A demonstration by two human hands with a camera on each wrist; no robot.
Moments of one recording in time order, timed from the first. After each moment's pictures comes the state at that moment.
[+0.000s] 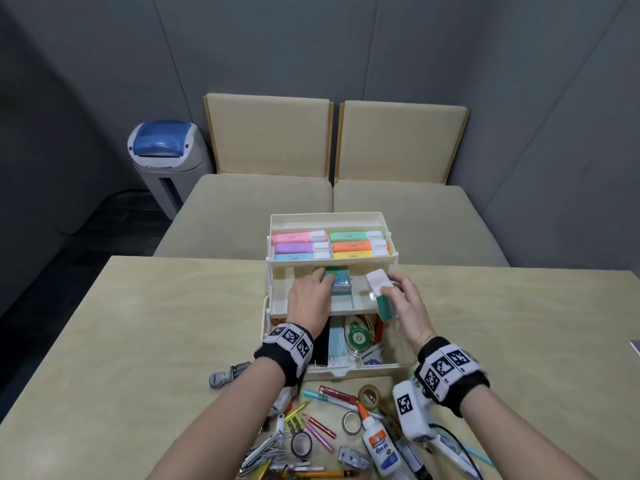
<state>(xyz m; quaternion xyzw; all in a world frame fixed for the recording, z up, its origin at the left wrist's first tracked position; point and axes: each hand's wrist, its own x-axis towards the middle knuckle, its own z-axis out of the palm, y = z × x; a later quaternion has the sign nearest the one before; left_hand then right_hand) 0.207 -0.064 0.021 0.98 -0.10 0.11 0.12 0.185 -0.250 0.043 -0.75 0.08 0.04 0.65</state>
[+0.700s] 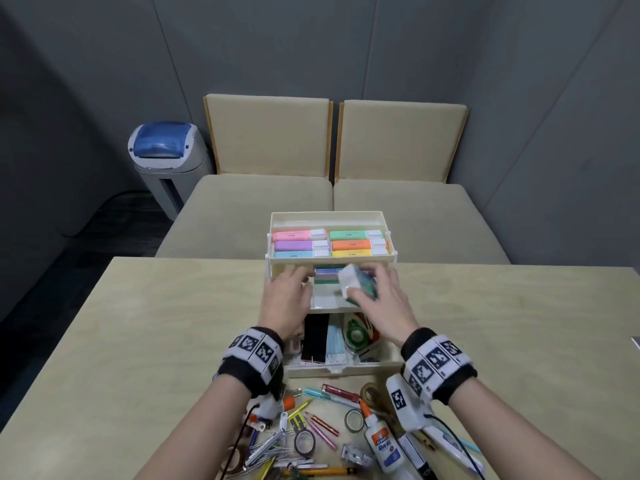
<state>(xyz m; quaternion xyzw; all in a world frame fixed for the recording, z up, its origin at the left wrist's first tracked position) 0.188 -0.023 0.049 0.96 -0.06 0.09 0.26 0.184 -0.214 0.067 -0.91 -0.02 0.05 0.42</state>
